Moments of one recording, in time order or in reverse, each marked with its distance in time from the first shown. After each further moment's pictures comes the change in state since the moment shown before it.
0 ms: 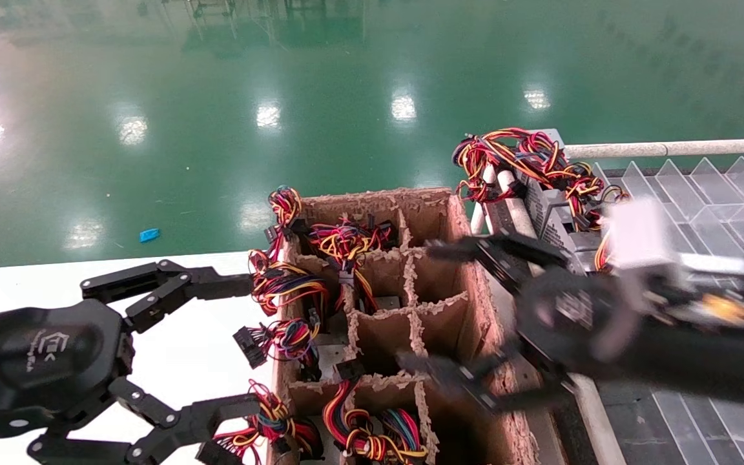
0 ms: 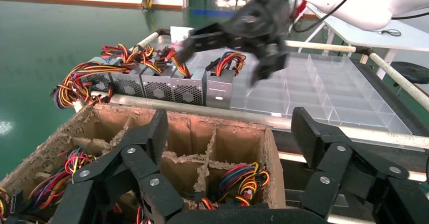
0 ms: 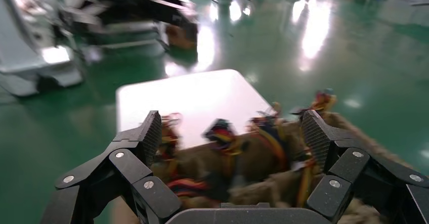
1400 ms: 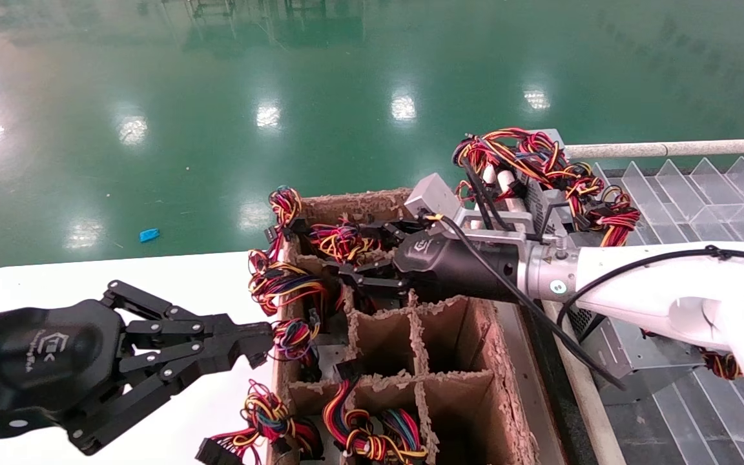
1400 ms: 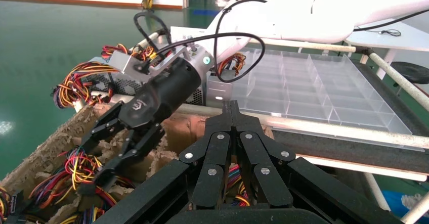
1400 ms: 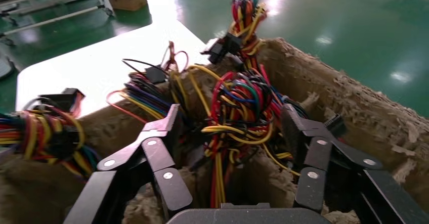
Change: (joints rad) left arm 0.000 0.000 0.000 0.000 0.000 0.000 0.000; right arm 0.314 -0.472 -0.184 -0.772 -0.309 0.148 -0.209
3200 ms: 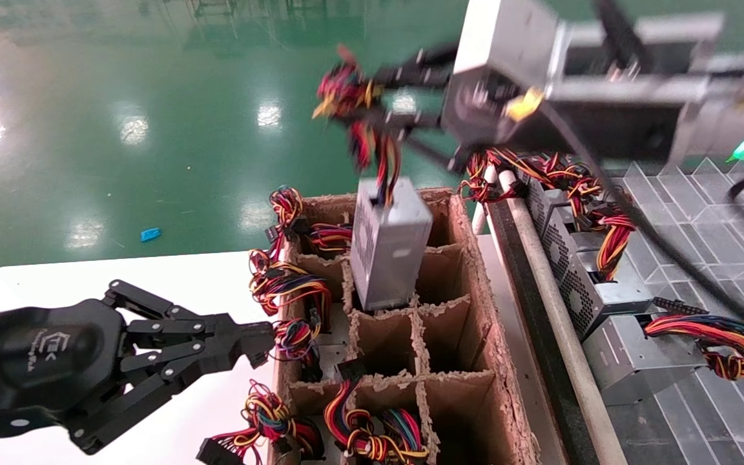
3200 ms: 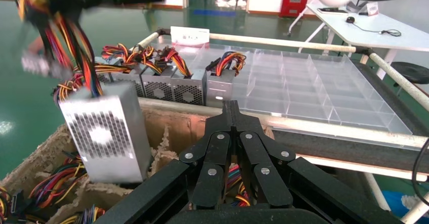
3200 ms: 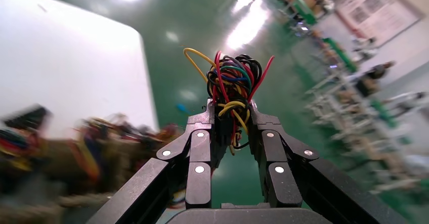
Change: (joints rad) left arm 0.000 0.000 0.000 0.000 0.000 0.000 0.000; right arm 0.204 0.274 0.045 0.741 -0.126 0.007 0.101
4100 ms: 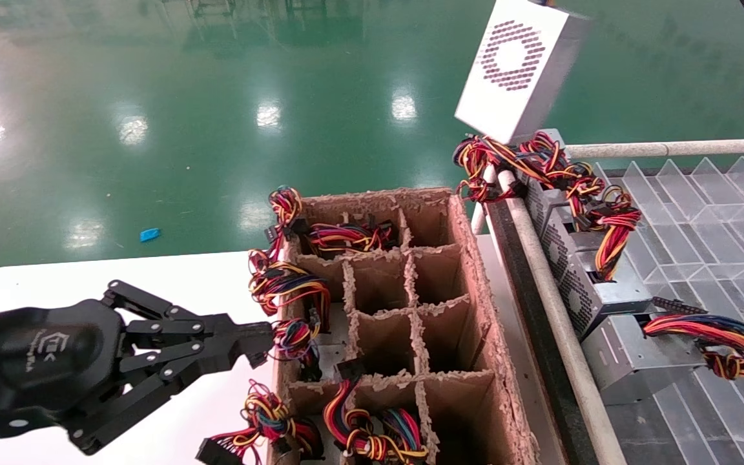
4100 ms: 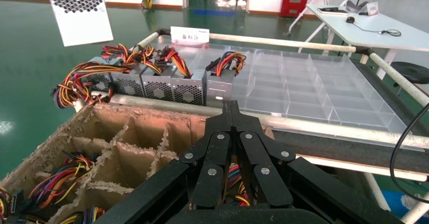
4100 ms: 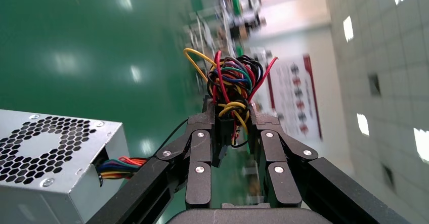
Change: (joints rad) left arm 0.000 0.000 0.000 0.000 0.000 0.000 0.000; right arm 0.281 0.080 0.001 -0.060 -0.345 0.124 -0.207
